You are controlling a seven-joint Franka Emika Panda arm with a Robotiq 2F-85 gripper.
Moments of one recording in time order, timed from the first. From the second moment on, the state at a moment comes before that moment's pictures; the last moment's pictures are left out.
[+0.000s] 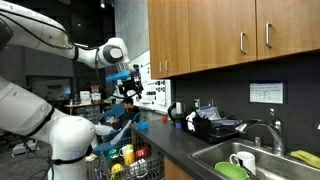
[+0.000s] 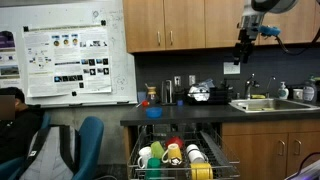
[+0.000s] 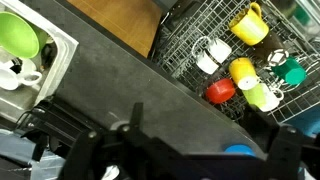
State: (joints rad) arm 0.07 -0.89 0.02 -2.56 -0.04 1.96 -0.14
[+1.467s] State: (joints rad) arm 0.19 -0.67 0.07 -2.53 -0.01 2.14 -0.15
